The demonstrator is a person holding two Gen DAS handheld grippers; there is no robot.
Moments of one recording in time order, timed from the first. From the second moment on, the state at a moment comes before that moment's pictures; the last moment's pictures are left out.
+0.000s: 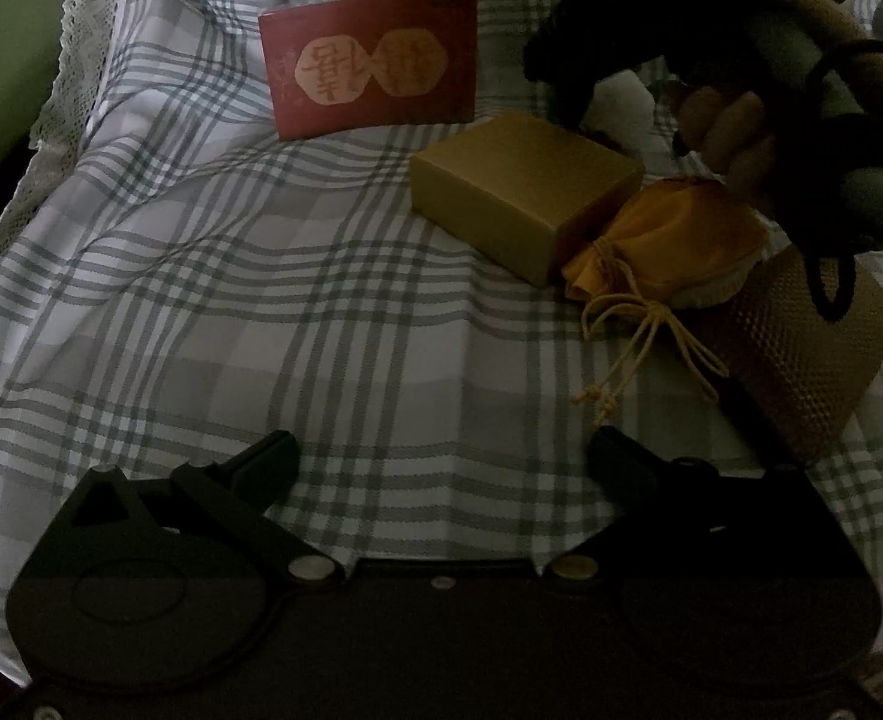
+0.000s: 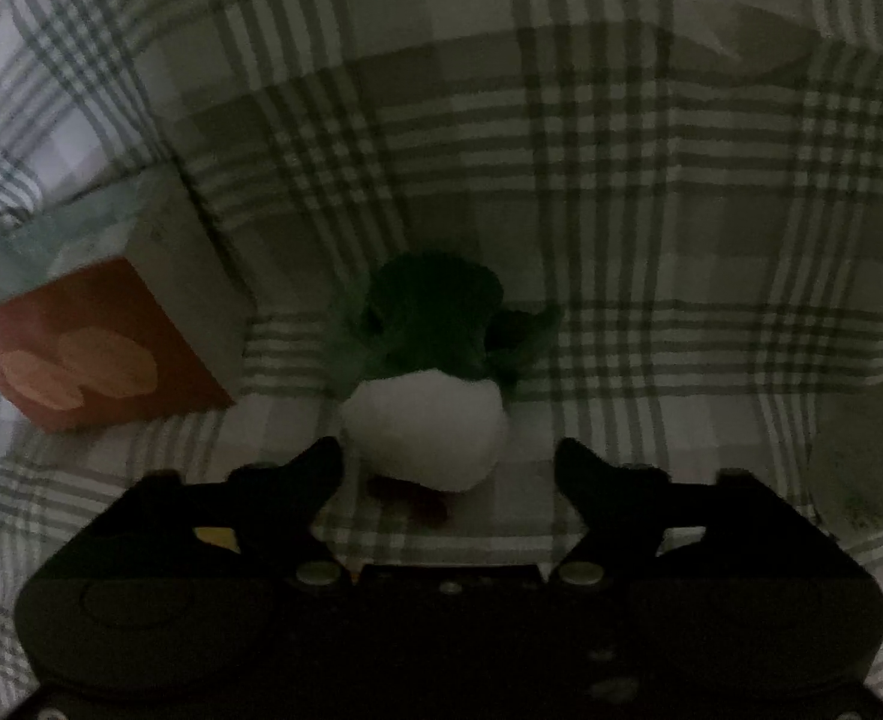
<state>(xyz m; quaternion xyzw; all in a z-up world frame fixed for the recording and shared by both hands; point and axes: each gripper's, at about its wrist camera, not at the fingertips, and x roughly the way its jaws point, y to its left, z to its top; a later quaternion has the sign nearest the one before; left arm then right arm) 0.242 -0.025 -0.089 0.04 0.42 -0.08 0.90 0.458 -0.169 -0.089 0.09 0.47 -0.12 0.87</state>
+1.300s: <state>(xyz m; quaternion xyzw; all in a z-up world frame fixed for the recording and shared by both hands) 0.311 -0.082 -0.048 -0.07 0.45 -0.13 0.88 0.431 -0.240 -0.094 0.03 0.47 -0.07 0.88</state>
